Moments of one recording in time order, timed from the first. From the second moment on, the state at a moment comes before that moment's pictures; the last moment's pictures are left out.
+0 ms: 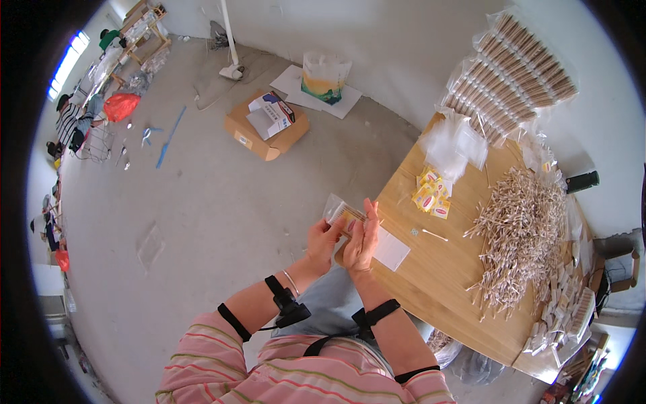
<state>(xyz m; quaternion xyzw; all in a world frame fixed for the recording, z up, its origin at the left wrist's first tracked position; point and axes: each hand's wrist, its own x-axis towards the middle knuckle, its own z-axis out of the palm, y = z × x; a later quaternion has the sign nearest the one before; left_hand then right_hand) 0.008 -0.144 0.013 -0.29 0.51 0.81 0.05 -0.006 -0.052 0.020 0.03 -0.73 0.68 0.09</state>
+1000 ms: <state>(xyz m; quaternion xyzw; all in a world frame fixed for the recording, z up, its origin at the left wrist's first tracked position) 0.010 -0.134 -0.008 -0.19 0.44 0.87 0.12 -0.012 -0.056 0.010 0.05 -0.80 0.59 0.09</state>
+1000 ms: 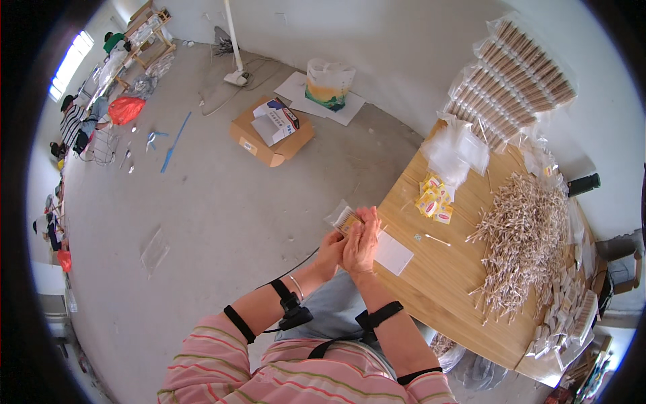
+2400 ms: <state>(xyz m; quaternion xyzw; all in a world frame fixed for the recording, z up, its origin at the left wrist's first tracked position) -0.014 -0.134 0.016 -0.29 0.41 0.86 0.07 -0.015 -0.062 0.020 0.03 -0.83 0.54 0.09</state>
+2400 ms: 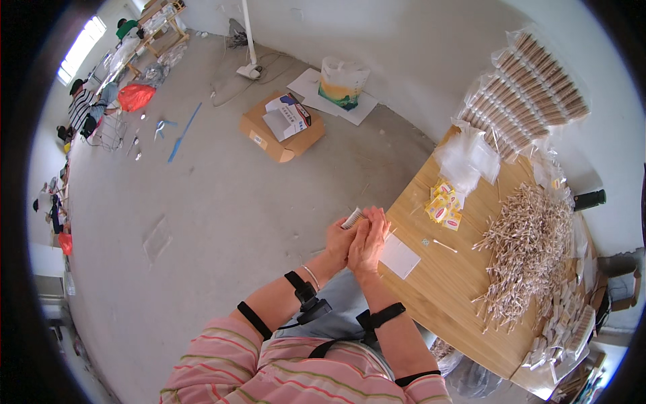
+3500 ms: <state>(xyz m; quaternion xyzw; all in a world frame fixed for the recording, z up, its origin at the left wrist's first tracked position) -0.042 -0.174 0.000 -0.18 0.55 0.80 0.16 -0.017 -0.067 0.015 -0.02 -0.85 0.52 0.10</state>
